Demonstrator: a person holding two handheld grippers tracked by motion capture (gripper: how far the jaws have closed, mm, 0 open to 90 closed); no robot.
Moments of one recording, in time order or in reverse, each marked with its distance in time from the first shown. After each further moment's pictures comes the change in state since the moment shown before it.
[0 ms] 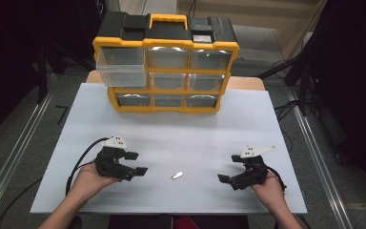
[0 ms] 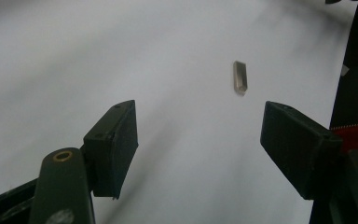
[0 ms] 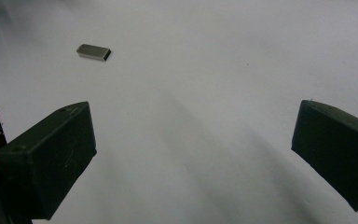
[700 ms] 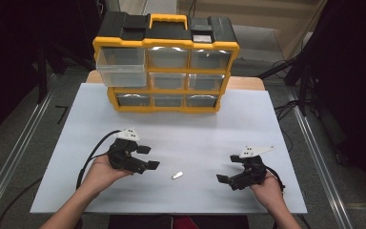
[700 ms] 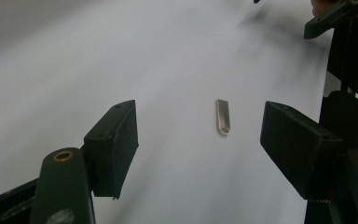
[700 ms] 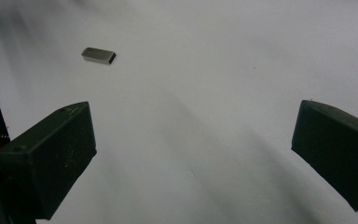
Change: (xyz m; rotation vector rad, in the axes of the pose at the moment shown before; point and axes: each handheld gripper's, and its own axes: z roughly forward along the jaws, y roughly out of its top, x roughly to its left) left arm -0.008 0.034 0.018 -0.019 -0.050 0.029; right arm 0.003 0.002 0.002 -0.001 0.009 0.002
